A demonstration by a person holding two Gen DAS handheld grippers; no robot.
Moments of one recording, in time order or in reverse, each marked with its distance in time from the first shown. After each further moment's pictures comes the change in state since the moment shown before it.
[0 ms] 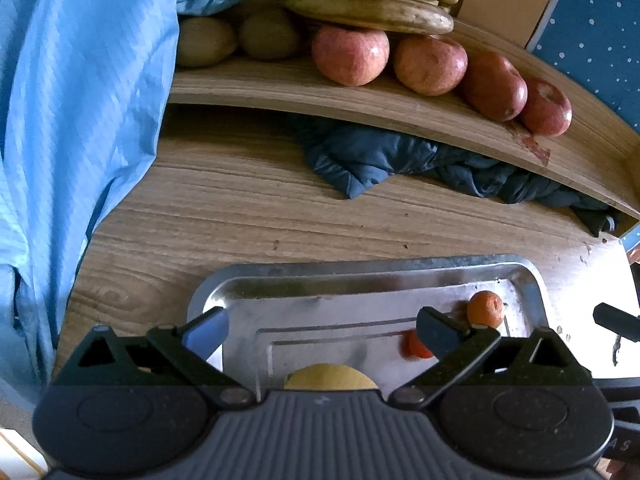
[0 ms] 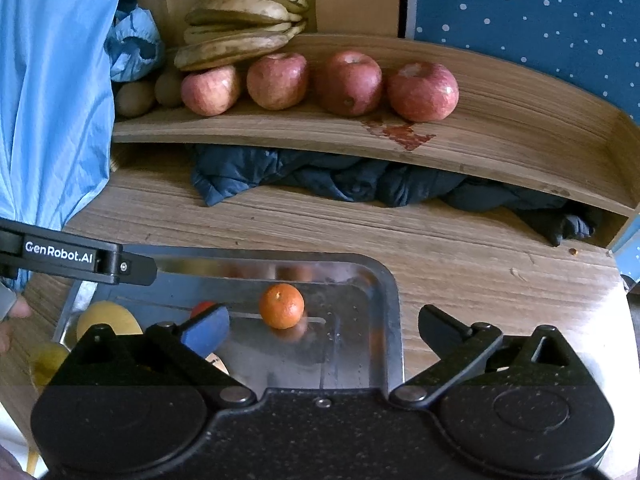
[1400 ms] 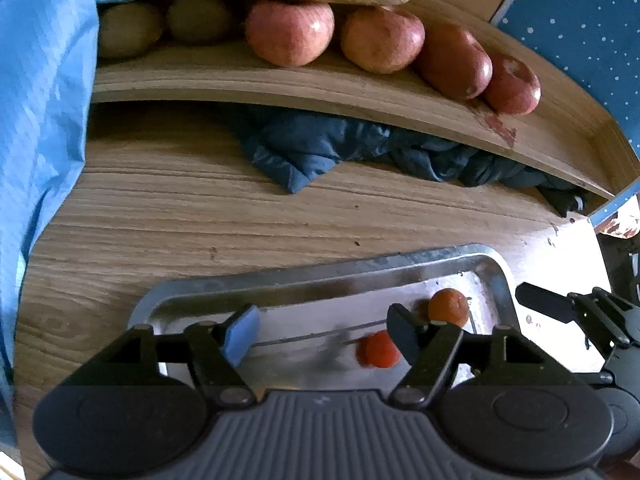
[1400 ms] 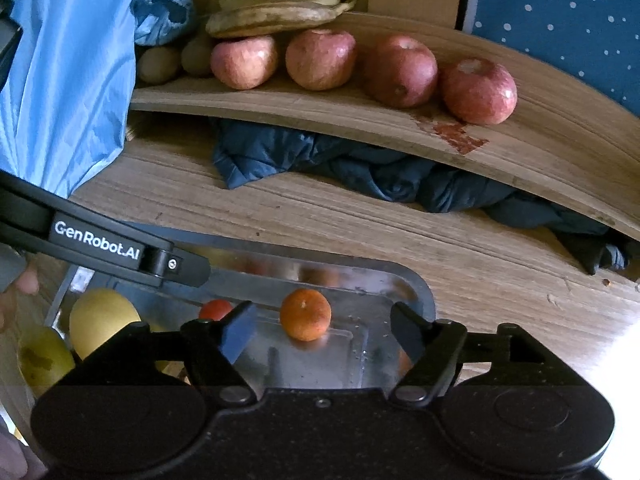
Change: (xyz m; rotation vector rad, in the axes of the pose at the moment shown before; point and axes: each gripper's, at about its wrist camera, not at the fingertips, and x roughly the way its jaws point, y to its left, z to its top) left arm 0.022 -0.014 0.017 0.057 0.076 -0.130; right arm 0.027 0.020 0.009 -0.102 0.046 0.037
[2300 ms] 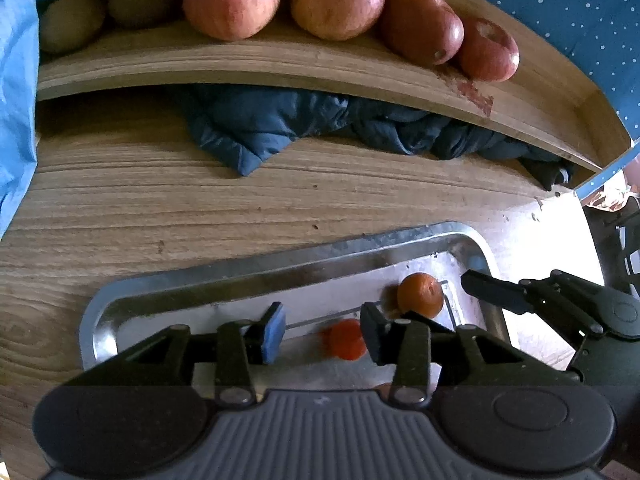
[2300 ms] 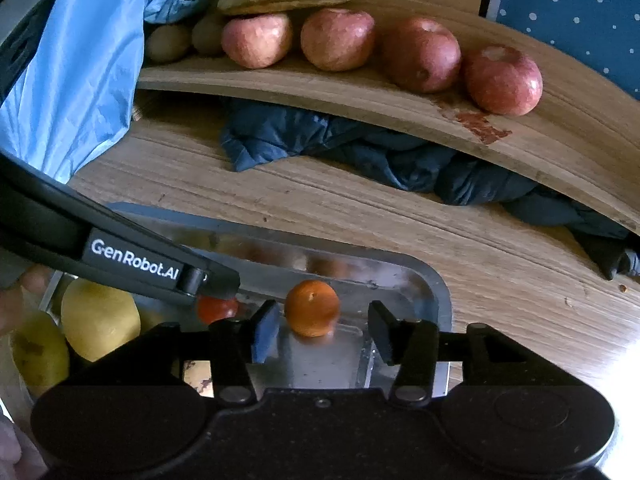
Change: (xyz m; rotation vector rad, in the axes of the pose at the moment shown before) left arm 0.022 -0.016 0.001 0.046 0.073 -0.057; right arm 0.015 0.001 -0.001 -0.048 0.033 0.032
